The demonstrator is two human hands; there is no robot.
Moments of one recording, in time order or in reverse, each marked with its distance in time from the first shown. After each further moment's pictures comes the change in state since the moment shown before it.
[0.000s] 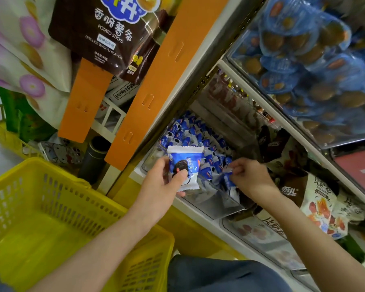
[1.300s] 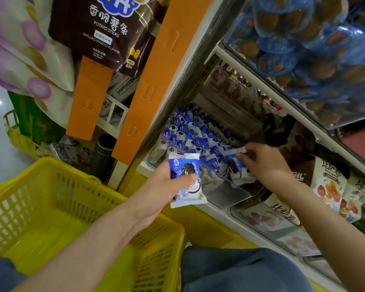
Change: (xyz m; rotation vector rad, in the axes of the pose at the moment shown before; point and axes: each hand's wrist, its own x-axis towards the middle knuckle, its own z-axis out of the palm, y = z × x) left_hand -0.011 0.004 -0.011 -0.138 -0.258 -0.200; right_hand -0.009 0.002 -0.012 -0.208 0.142 -0.147
